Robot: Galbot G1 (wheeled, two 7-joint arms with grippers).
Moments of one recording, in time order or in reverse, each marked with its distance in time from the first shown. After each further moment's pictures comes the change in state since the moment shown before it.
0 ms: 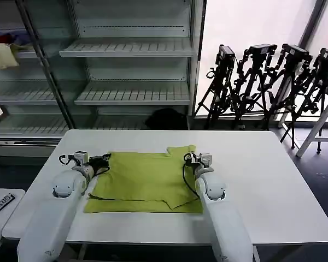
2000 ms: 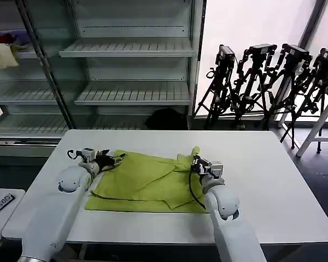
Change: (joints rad) left arm -0.080 -0.005 0.095 0.097 0.100 -0.033 0.118; right arm -0.154 -0.065 -0.024 0.257 0.047 0.004 0.010
